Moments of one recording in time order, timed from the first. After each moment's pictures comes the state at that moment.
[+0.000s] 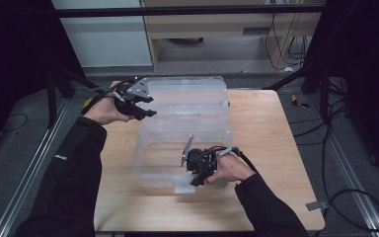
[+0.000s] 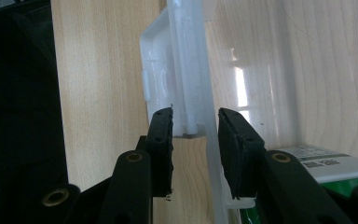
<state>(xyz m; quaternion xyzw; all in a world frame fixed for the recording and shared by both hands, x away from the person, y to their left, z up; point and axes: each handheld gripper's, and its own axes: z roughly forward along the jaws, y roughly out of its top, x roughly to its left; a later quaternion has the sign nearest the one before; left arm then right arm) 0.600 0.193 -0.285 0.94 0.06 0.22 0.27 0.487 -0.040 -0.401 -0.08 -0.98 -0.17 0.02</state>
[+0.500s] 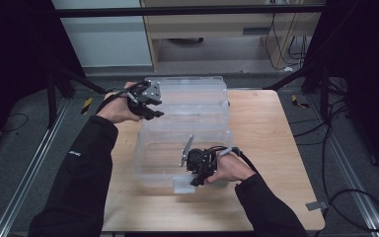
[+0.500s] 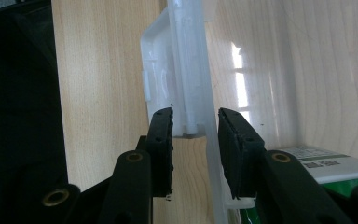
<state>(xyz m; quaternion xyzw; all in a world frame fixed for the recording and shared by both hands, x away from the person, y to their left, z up) 0.615 0.169 -0.303 0.95 0.04 0.21 0.24 0.487 -0.040 -0.401 -0.08 -0.98 -0.17 0.02</state>
